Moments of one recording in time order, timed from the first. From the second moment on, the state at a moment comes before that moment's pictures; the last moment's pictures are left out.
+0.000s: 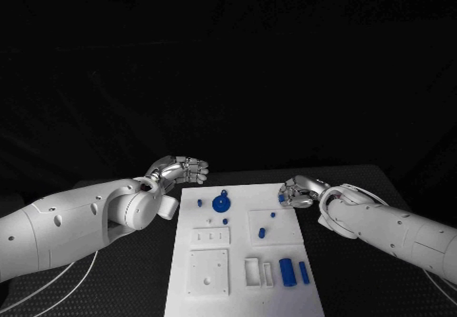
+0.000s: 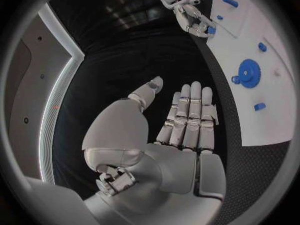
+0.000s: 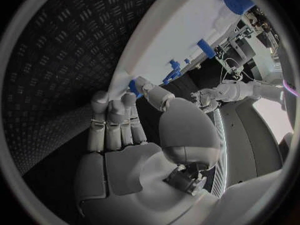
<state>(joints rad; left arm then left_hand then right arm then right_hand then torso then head) 1.34 -0.76 -0.14 1.34 -0.05 -0.25 0.25 1.10 -0.07 0.44 -0.22 0.13 0.78 0.19 0.31 0.49 1.12 0.14 0.11 0.10 0.96 0.10 0.36 0.65 0.02 0.75 0.01 0.34 1.31 1.16 -0.59 -0.06 0.89 -1.21 -0.28 0.19 1.05 -0.07 0.74 -0.26 0.05 0.93 0.07 0.40 0.43 1.02 0.00 1.02 0.96 1.18 -0.11 1.35 0.88 0.25 1.09 -0.04 1.07 1.31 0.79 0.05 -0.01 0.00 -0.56</state>
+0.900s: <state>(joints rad) 1.34 -0.70 -0.14 1.36 -0.29 -0.19 0.05 0.97 -0.10 0.42 -0.16 0.07 0.93 0.13 0.32 0.49 1.35 0.03 0.23 0.22 1.11 0.02 0.55 0.77 0.02 0.85 -0.09 0.45 1.31 1.27 -0.60 -0.06 1.21 -1.35 -0.32 -0.03 1.03 -0.09 0.77 -0.27 0.05 0.94 0.05 0.40 0.43 1.04 -0.02 1.03 0.94 1.20 -0.12 1.34 0.90 0.25 1.11 -0.05 1.08 1.31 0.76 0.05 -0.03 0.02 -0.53</state>
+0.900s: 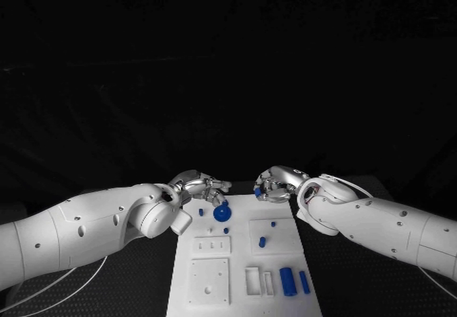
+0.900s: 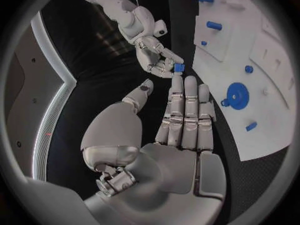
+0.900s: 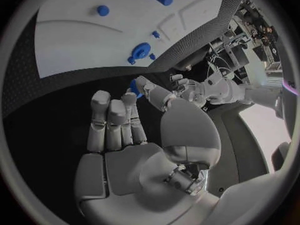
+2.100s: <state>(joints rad) 1.34 -0.64 -0.14 1.35 -0.45 -0.17 -0.17 0.88 -0.09 0.37 -0.01 0.05 0.96 0.11 0.31 0.48 1.35 0.01 0.36 0.37 1.12 -0.03 0.69 0.79 0.02 0.87 -0.11 0.55 1.31 1.27 -0.54 -0.06 1.35 -1.55 -0.32 -0.18 1.02 -0.10 0.77 -0.26 0.05 0.95 0.04 0.40 0.43 1.05 -0.03 1.03 0.93 1.22 -0.13 1.33 0.90 0.25 1.13 -0.05 1.07 1.31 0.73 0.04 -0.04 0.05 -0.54</state>
